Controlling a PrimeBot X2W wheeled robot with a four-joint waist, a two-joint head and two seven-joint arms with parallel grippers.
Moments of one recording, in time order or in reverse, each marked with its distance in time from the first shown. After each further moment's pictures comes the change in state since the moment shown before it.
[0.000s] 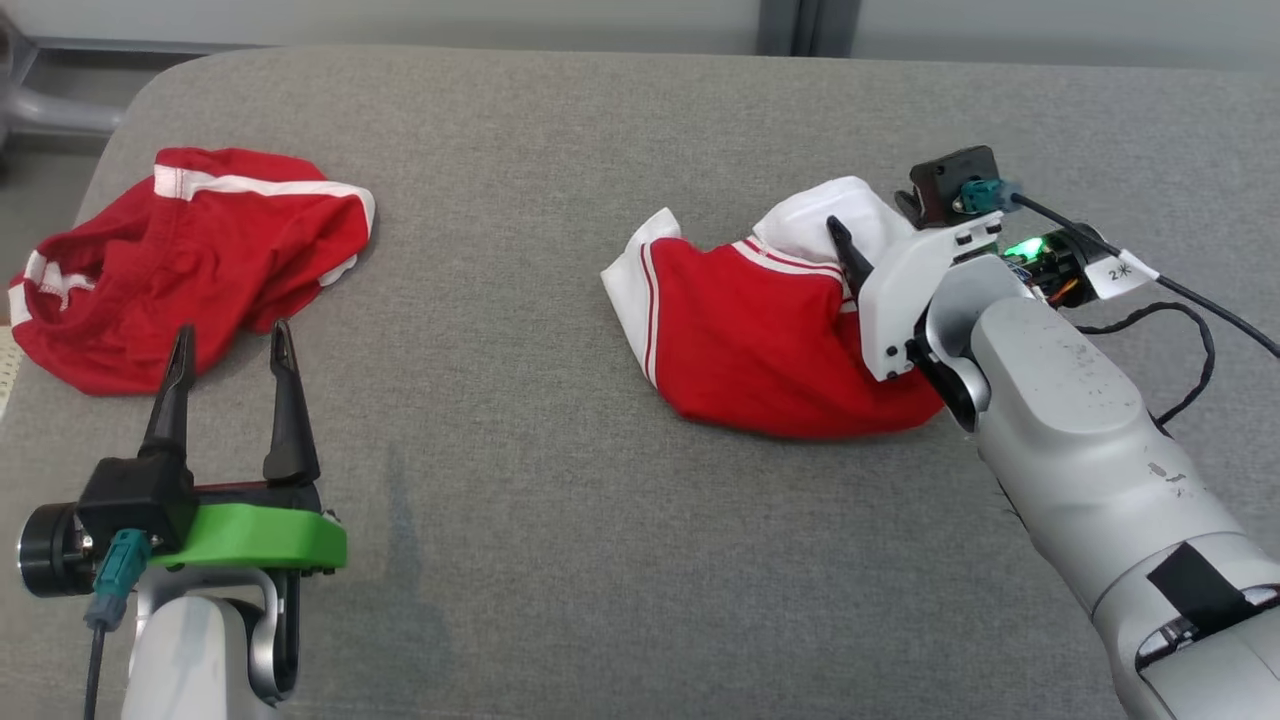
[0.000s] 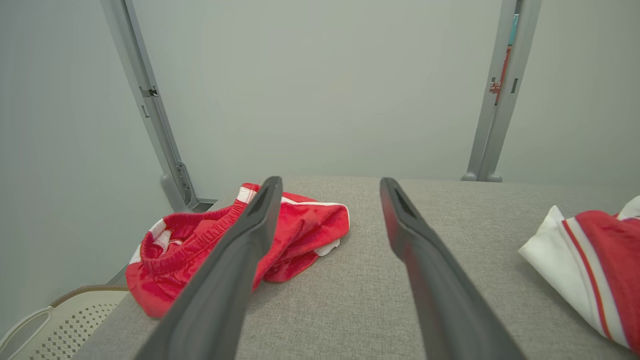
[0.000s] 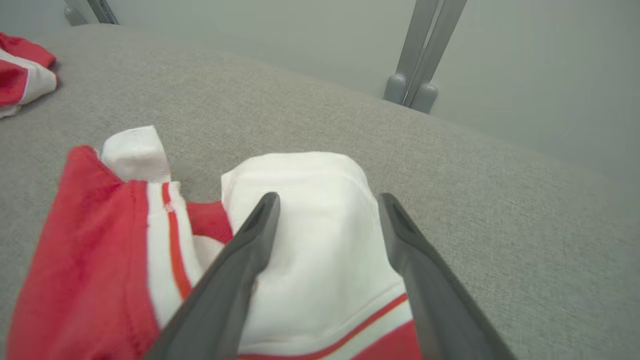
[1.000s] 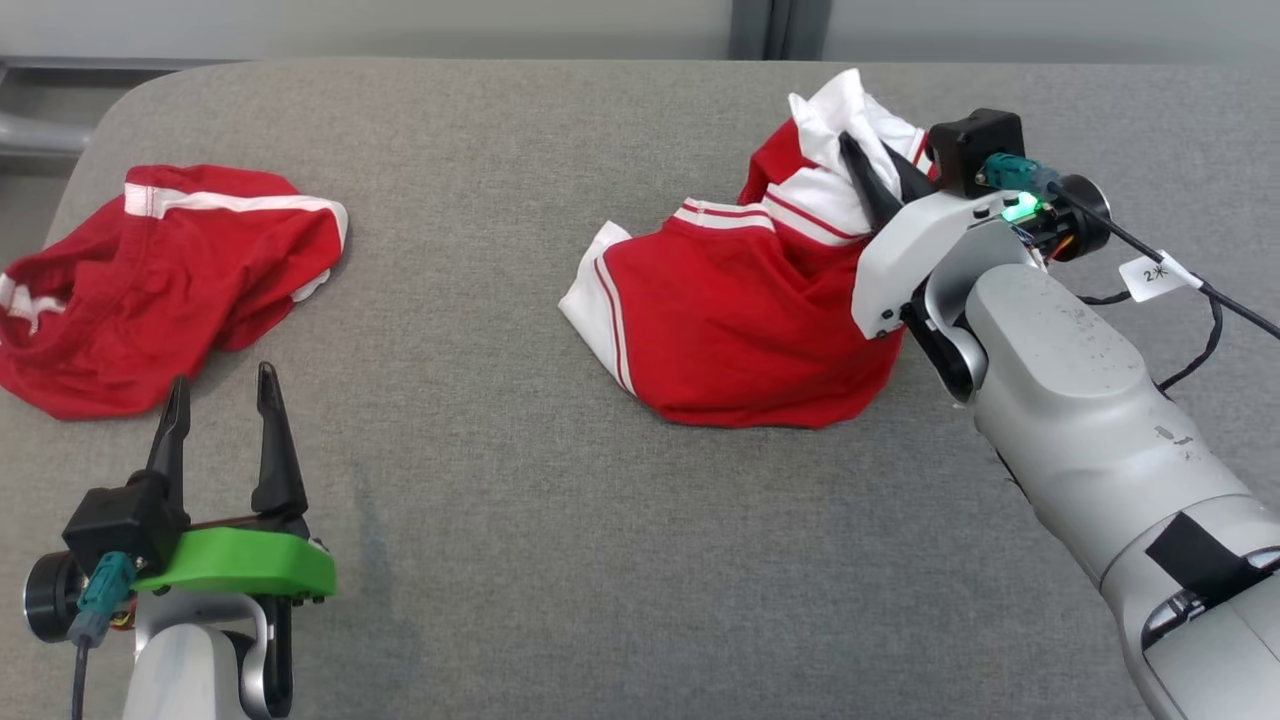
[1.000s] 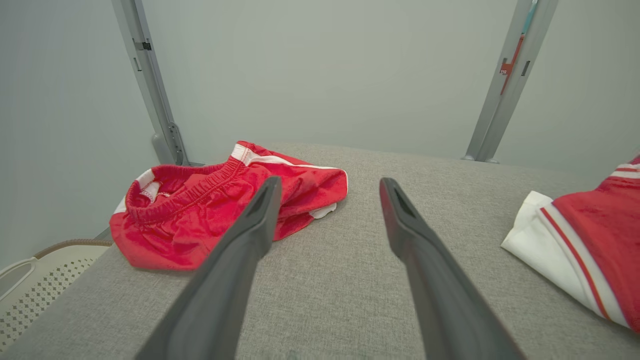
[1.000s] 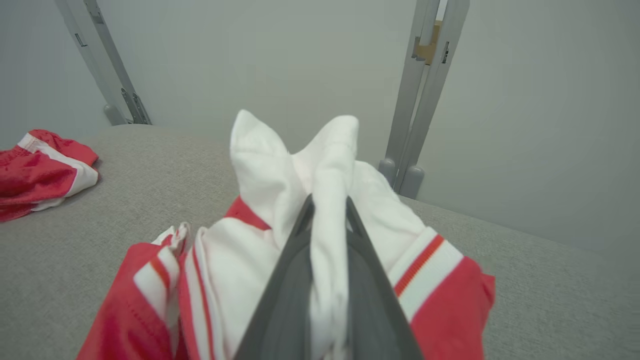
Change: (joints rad) left arm 0.009 -0.018 0.053 0.097 -0.047 -0.025 0.000; right arm -0.084 -0.018 0.168 0.050 0.192 0.000 -0.243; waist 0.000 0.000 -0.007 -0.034
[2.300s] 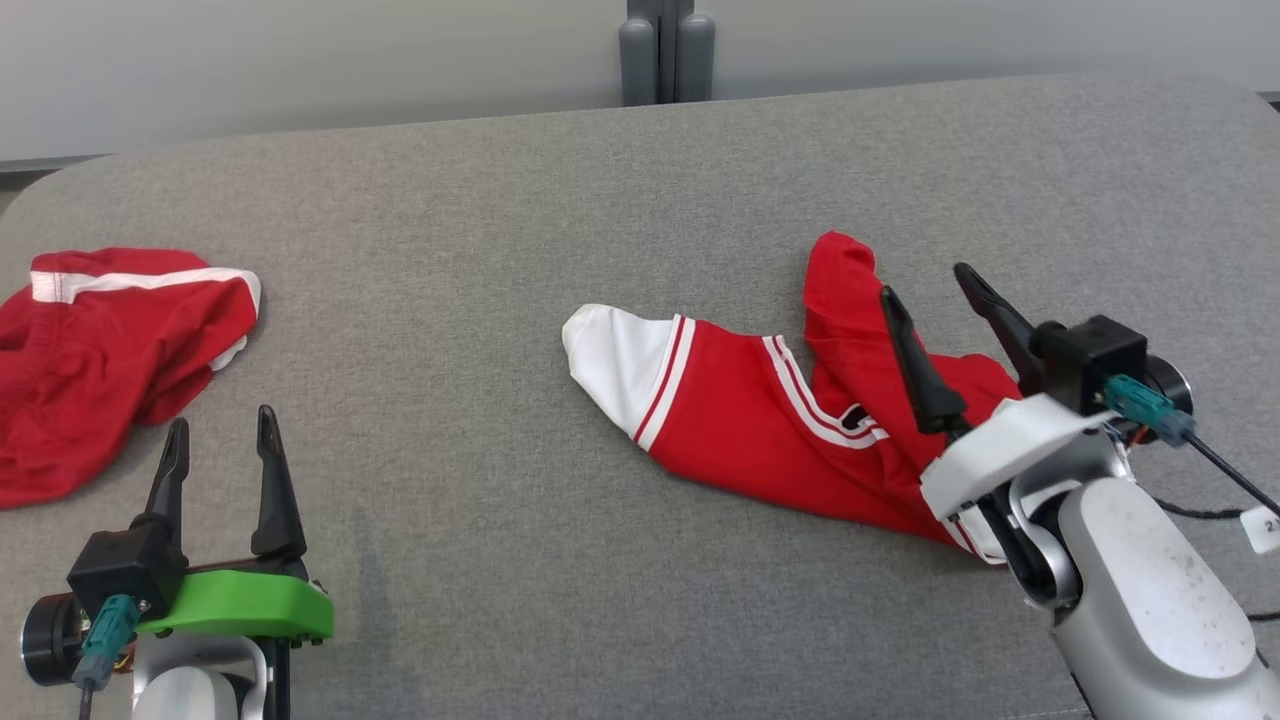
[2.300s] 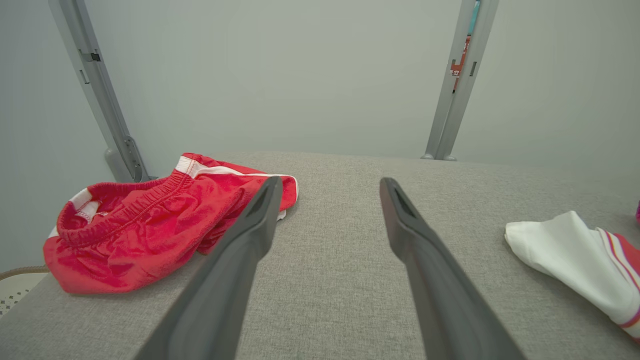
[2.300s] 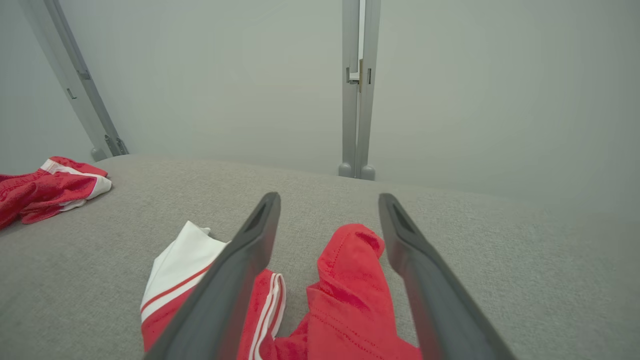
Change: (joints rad) left arm 0.081 -0.006 0.017 -0.041 0.026 -0.002 0.000; right arm 0.660 -0.084 -0.338 -0.847 -0.173 0.000 0.130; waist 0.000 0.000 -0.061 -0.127
